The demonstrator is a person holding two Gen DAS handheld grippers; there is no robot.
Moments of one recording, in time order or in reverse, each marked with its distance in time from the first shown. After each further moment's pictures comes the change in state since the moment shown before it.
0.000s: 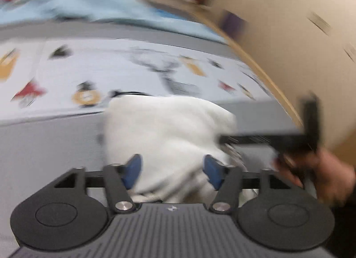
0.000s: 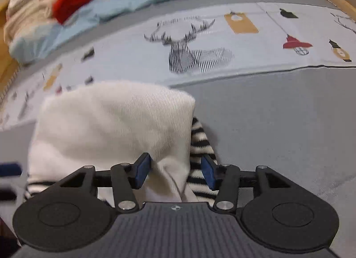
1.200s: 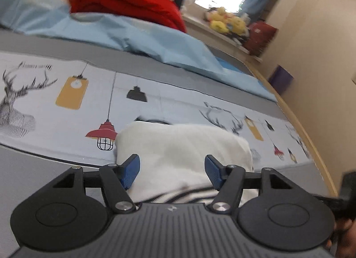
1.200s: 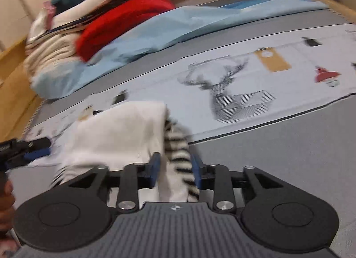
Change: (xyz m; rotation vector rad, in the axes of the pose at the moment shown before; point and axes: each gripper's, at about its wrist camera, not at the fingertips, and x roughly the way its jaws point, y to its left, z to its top) left arm -0.044 0.085 0.042 -0.113 -0.210 0.150; right arm 0.000 0.043 0.021 0.019 -0.166 0.163
